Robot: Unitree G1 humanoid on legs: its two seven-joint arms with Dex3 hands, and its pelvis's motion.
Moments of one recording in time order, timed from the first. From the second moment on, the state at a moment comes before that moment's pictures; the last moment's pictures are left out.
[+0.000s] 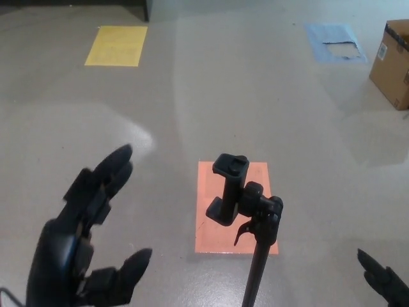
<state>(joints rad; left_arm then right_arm) 0.20 0.18 -0.03 -0.24 -0.06 -0.44 -0.14 0.35 -0.39 0.04 0.13 -0.21 -0.52 0.00</state>
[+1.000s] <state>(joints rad) -0.08 0.00 -0.13 -0.15 -0.19 -0.06 -0.17 0.21 -0.27 0.21 0.13 -0.32 -0.43 0.00</state>
